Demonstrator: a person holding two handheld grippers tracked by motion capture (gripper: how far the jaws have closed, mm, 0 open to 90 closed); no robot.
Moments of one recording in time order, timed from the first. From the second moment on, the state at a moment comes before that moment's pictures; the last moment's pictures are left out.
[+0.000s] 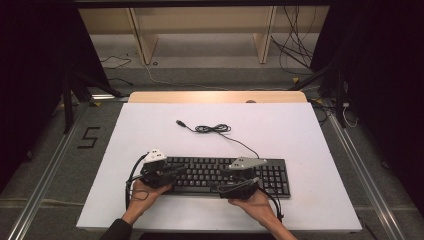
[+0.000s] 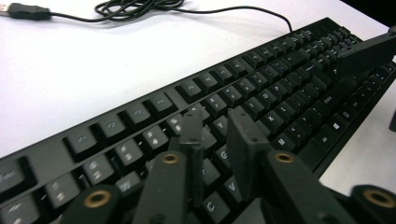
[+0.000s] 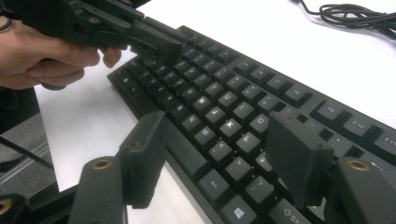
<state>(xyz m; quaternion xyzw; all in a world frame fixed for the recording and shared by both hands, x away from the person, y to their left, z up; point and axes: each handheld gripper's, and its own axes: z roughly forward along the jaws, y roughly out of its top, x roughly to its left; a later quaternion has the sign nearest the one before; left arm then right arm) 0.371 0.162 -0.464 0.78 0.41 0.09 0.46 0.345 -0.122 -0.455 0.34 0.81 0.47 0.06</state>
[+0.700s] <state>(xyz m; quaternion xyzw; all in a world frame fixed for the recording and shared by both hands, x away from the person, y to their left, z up) 0.391 0.140 -0.476 0.81 0.42 0.09 0.40 0.339 -0.133 -0.452 0.35 0.81 0.47 0.07</state>
